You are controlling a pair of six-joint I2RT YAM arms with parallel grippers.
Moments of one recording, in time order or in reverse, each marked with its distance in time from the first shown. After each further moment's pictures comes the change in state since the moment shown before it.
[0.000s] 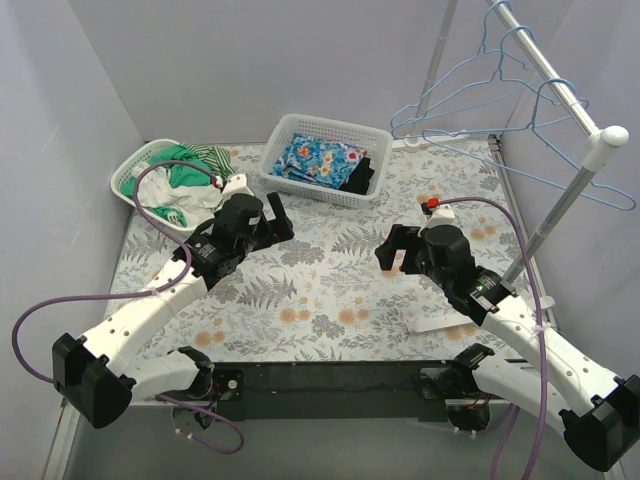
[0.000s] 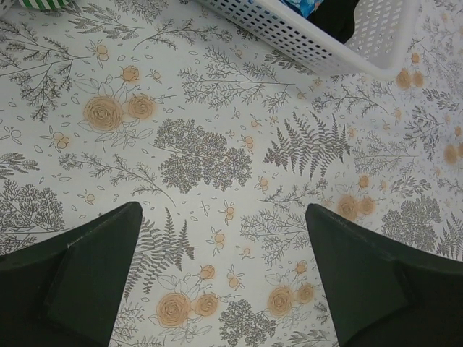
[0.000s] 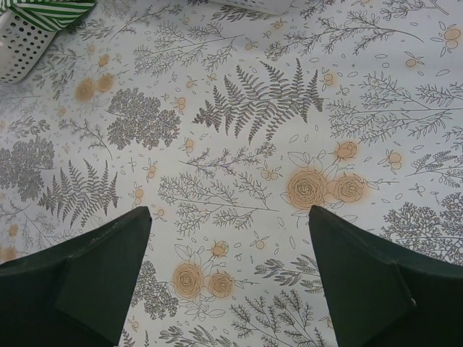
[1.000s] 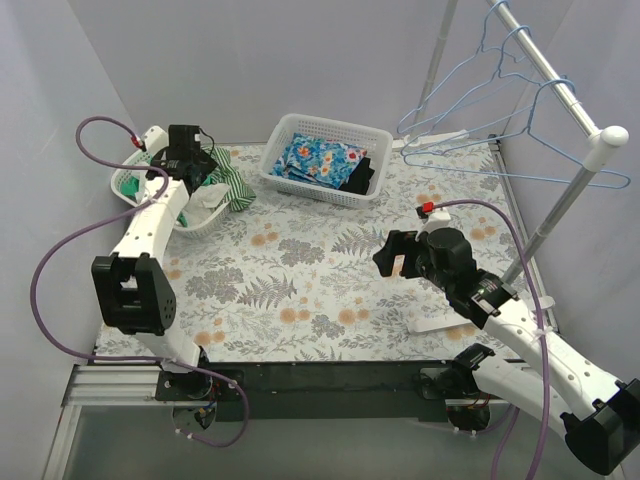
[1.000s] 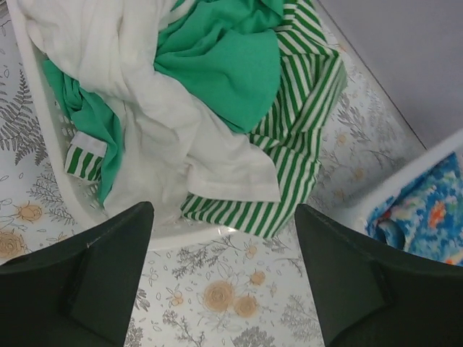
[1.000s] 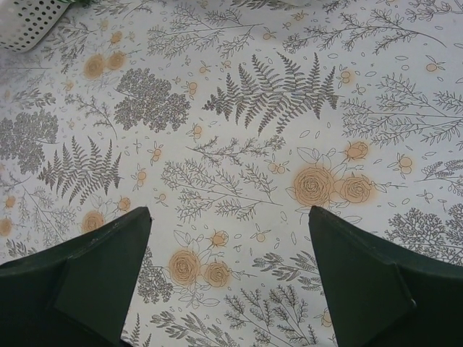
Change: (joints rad) left arm 0.553 0.482 0.481 -0.130 -0.135 -0.085; right arm 0.000 -0.024 -0.022 0.009 -0.066 -0.063
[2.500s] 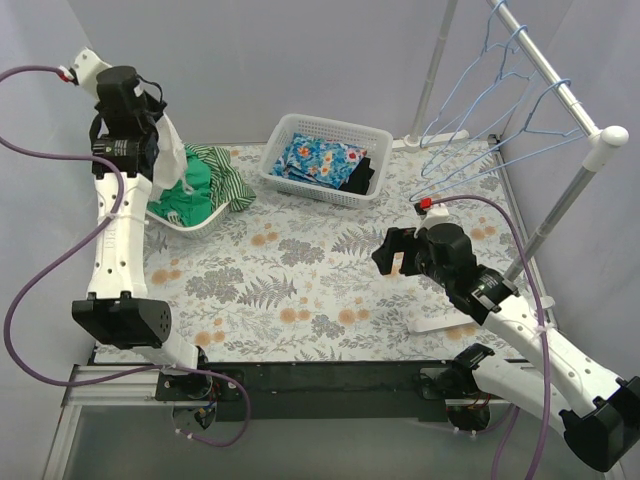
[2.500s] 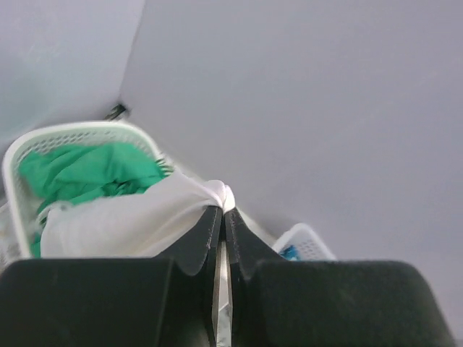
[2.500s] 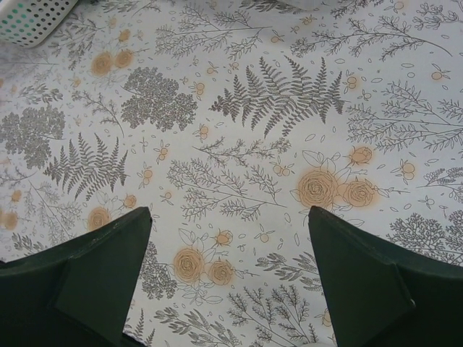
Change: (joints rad) left arm 0.101 -0.049 0.391 0.066 0.034 0.187; right arm 0.000 0.017 0.035 -0.029 -0.019 -0.023
